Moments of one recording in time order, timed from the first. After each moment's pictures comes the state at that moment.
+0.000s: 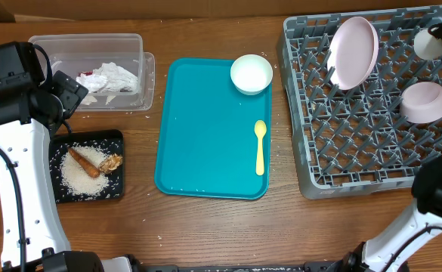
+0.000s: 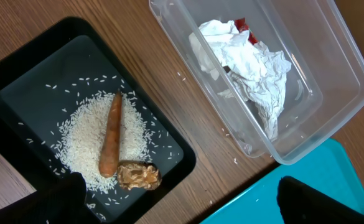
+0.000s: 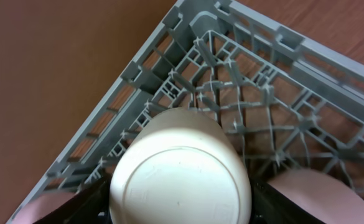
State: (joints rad) left arm 0.29 1.52 1.56 -1.13 -0.11 -0.71; right arm -0.45 2.07 2.08 -0.84 -0.11 0.46
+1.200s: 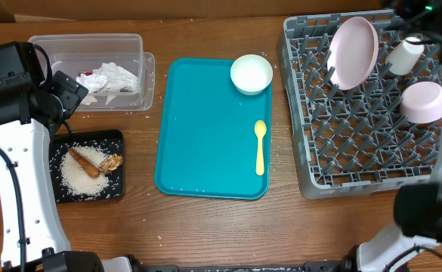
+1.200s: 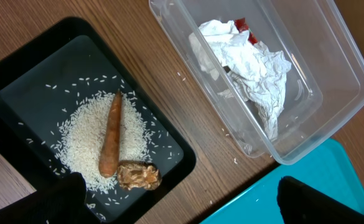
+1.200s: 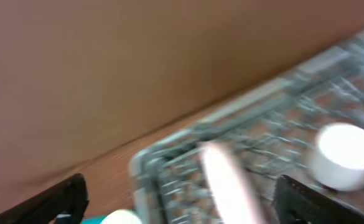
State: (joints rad) left arm 0.29 1.52 1.56 -1.13 -0.11 -0.71; right arm -0.18 1.86 2.08 -0.81 -0.23 0.35
